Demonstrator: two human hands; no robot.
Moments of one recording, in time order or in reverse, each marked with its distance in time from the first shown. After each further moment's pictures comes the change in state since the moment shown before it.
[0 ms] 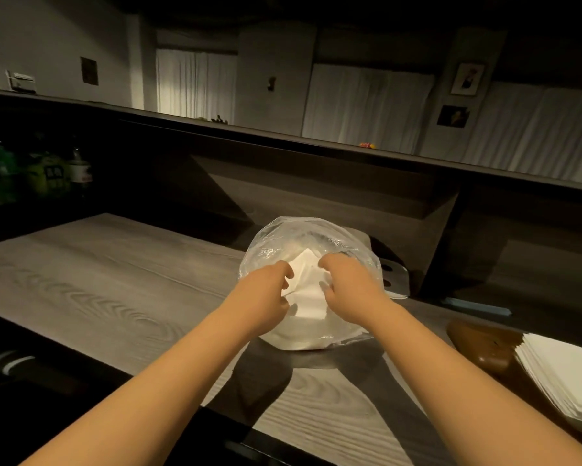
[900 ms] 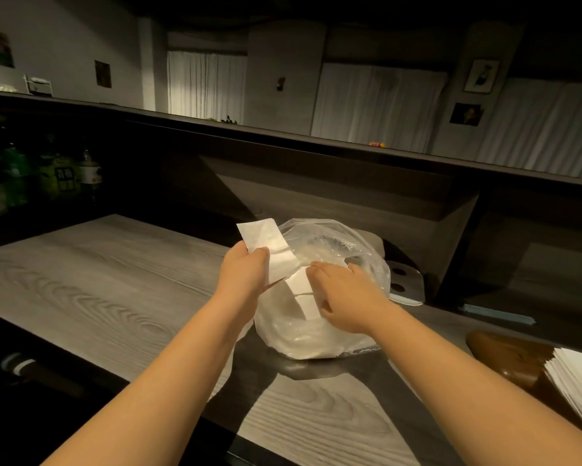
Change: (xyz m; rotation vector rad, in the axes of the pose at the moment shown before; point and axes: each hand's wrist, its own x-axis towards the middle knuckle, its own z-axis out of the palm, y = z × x) left_hand 0.023 -0.003 -0.019 -1.177 0.392 -0.412; right_hand 0.021 0.004 0.018 -0.305 -0.075 -0.304
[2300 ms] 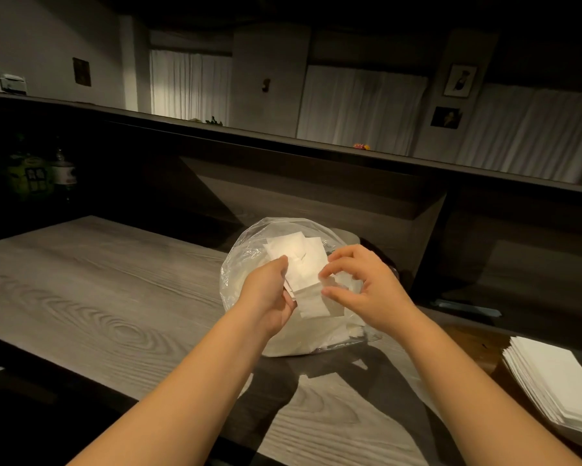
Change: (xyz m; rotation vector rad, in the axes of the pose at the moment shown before) left_hand -0.029 -0.012 0.053 -0.390 -0.156 -0.460; right_hand -0.060 0.026 -0.030 0.603 0.299 0.148
